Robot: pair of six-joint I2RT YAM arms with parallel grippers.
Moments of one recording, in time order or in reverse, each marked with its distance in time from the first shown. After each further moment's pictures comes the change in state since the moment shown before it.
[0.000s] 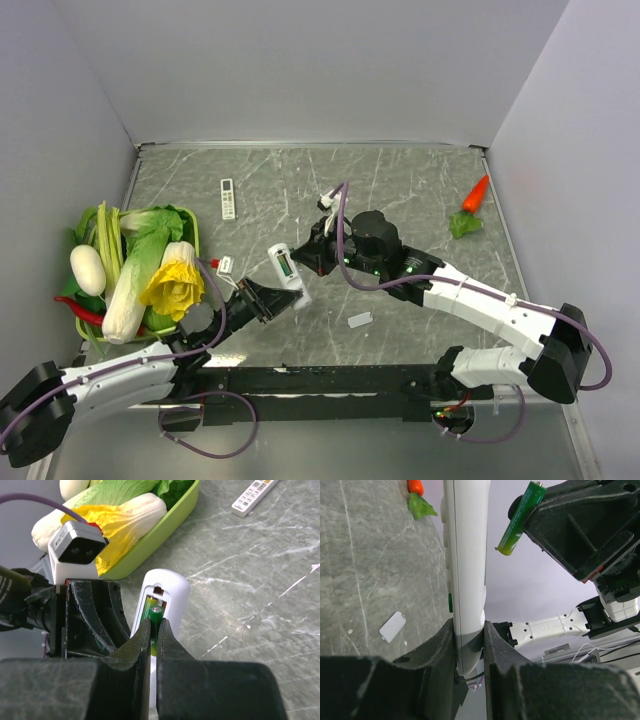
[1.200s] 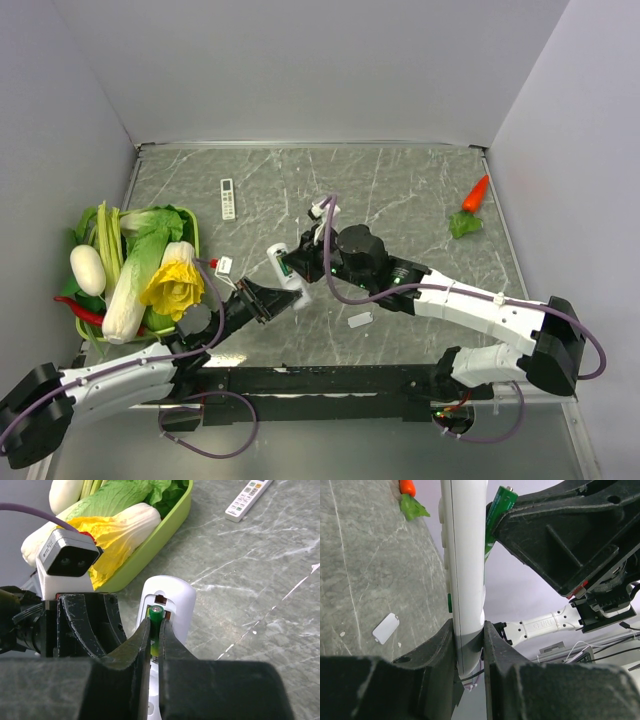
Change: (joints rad) left arm 0.000 -0.005 -0.004 0.032 0.015 -0.004; right arm 0.099 0.041 -0.030 0.095 0.177 0.048
